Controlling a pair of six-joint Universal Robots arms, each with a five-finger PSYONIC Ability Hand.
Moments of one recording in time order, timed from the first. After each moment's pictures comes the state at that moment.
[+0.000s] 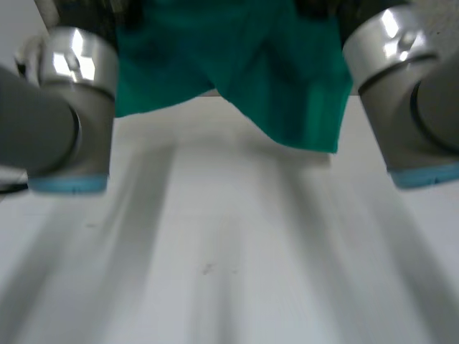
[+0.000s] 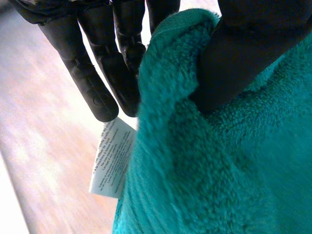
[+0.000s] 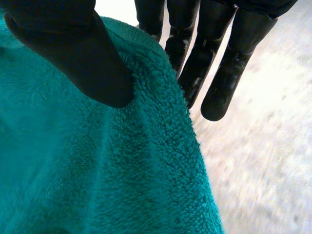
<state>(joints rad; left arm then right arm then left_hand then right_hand) 4.18 -1.81 -1.34 3.79 -1.67 3.57 2.10 -1.32 1.21 -0.45 1.45 2.91 1.14 1.19 1.19 1.19 0.95 0.99 1.18 1.18 1.19 0.98</state>
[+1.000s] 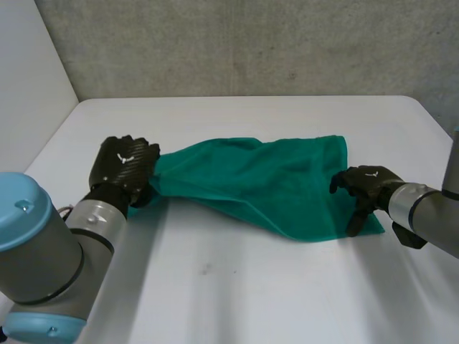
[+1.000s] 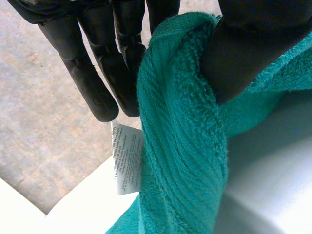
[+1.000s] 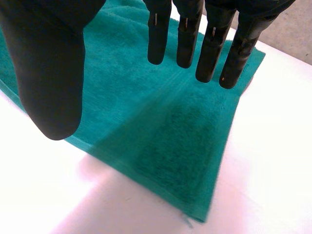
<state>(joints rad) 4.23 -1.77 -1.84 3.56 -1.66 3.52 1.74 -1.11 1.49 0.18 1.29 2.80 1.14 1.19 1.19 1.19 0.95 0.36 0.42 0.41 0.40 0.23</state>
